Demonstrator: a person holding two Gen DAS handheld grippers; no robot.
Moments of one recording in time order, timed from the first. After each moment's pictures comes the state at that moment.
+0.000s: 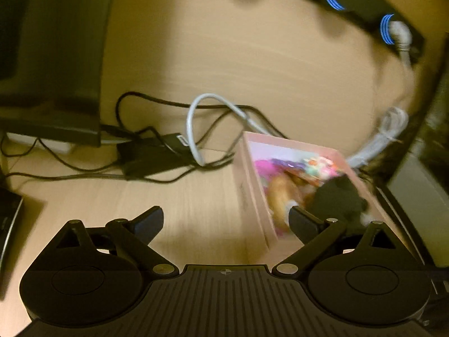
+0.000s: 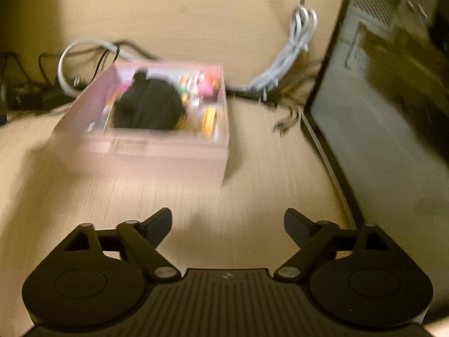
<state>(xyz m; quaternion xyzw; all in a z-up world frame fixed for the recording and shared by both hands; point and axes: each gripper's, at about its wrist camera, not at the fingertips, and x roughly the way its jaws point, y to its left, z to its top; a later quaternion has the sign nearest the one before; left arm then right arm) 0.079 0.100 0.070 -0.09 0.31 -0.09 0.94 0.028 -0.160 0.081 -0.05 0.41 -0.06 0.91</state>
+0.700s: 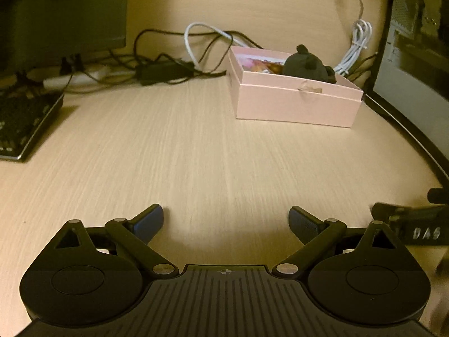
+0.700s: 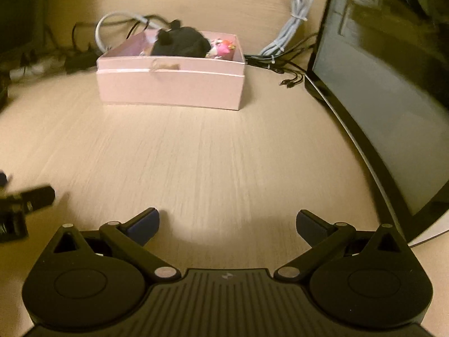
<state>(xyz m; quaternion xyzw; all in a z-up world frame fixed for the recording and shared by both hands) -0.067 0.054 -0.002 -0.01 0.34 -0.04 0.94 -0.059 -0.164 0.039 -0.03 0.39 -0.03 0.92</state>
